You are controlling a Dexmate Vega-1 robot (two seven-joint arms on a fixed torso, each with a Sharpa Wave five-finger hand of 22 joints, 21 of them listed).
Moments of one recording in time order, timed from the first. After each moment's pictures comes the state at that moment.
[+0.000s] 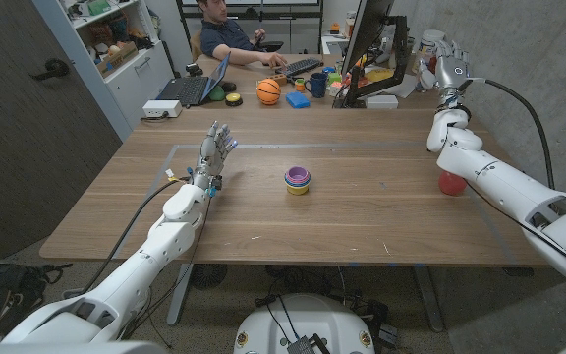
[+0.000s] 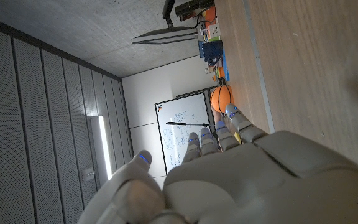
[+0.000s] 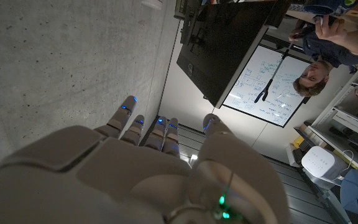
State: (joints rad) left arm 0.85 0.46 0.36 -1.24 -0.67 -0.36 -0.02; left_hand 0.03 0.07 0.27 0.15 0.34 -0.01 -0.02 0.19 0.18 -0.01 -0.05 0.19 0.18 -0.02 -0.02 0.21 0.18 0.05 -0.01 0.44 0.18; right arm -0.35 -0.65 -0.69 -1.13 -0.49 -0.37 -0.67; right_hand 0.40 0.14 0.31 0.07 0.30 0.09 -0.09 0.17 0.19 0.06 -0.13 0.17 0.18 -0.03 -0.03 0.19 0.18 -0.09 -0.03 0.74 0.17
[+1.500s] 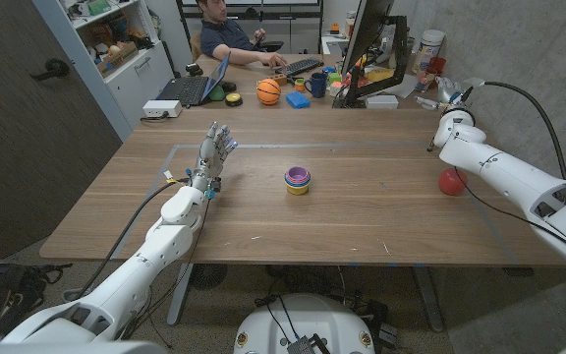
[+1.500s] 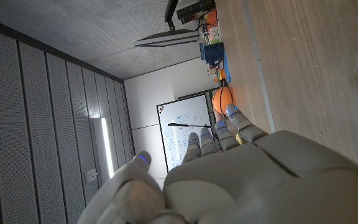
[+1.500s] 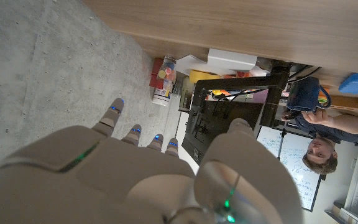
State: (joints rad) left arm 0.87 0.47 0.35 -1.26 -0.67 -0.36 -0.03; left_hand 0.03 0.07 0.26 0.16 0.35 -0.02 -0.02 0.19 0.18 -0.01 -0.05 0.19 0.18 -0.02 -0.02 0.21 0.18 0.05 -0.01 0.42 0.18; right arm -0.28 -0.68 -0.79 -1.09 -0.36 -0.54 -0.28; right_hand 0.43 -0.03 0.05 0.03 0.34 -0.17 -0.22 0.19 0.19 -0.18 -0.19 0.19 0.19 -0.17 -0.03 0.21 0.18 -0.07 0.17 0.53 0.17
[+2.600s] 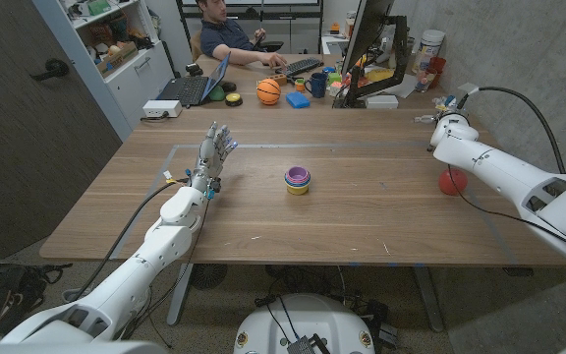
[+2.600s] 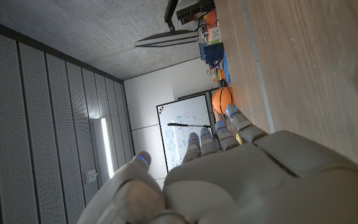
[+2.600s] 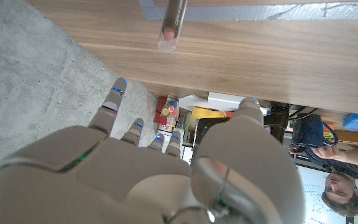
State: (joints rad) left arm 0.88 0.48 0.35 -1.29 -0.67 -0.36 -0.02; left_hand 0.03 0.07 0.25 0.15 0.35 -0.02 -0.02 0.19 0.18 -0.01 -0.05 0.19 0.18 -0.02 -0.02 0.21 0.18 0.05 -0.01 0.42 0.18; right arm -0.24 -0.65 -0.85 -1.03 -0.31 -0.62 -0.14; right_hand 0.61 -0.05 -0.07 -0.04 0.40 -0.05 -0.22 0.19 0.19 -0.17 -0.20 0.19 0.18 -0.07 -0.03 0.20 0.17 0.25 0.22 0.38 0.17
